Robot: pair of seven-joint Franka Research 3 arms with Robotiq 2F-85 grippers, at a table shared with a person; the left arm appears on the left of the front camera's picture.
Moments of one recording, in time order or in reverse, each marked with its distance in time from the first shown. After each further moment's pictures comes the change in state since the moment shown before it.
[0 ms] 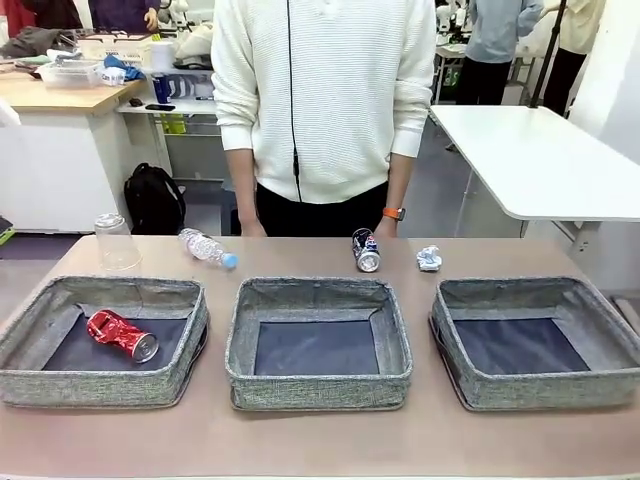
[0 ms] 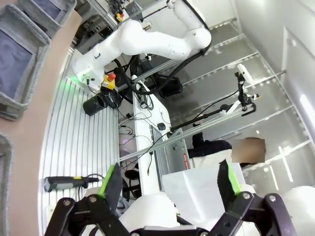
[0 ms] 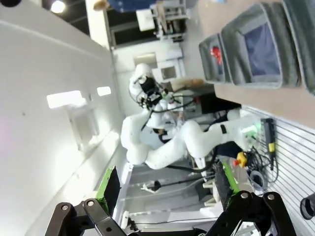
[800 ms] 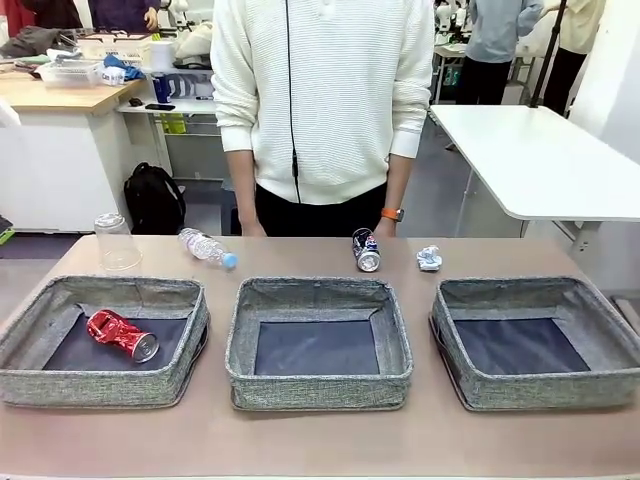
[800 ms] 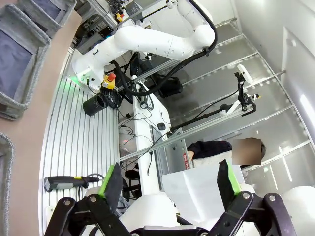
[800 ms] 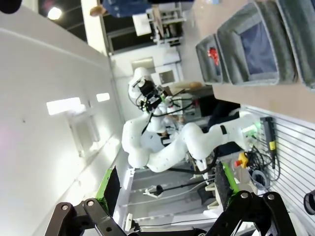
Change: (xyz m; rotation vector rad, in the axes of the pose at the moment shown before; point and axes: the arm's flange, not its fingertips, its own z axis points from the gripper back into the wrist) left arm 0.000 0.000 0.000 0.000 0.000 0.000; right arm -0.014 0.008 0.010 -0.003 -0.037 -0.031
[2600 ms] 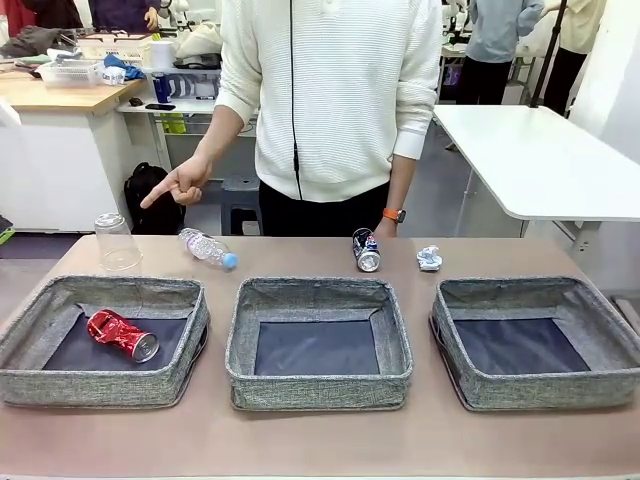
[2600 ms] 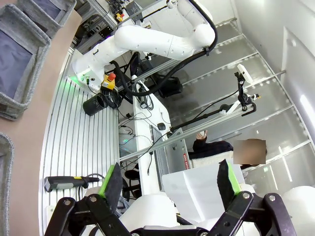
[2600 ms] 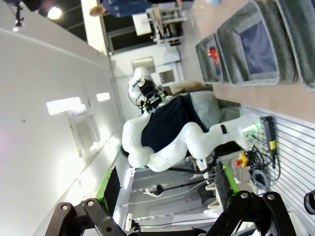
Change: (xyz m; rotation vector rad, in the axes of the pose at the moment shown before) left arm 0.000 0.000 0.000 0.000 0.000 0.000; right arm 0.000 -0.001 0.000 0.002 0.003 -0.002
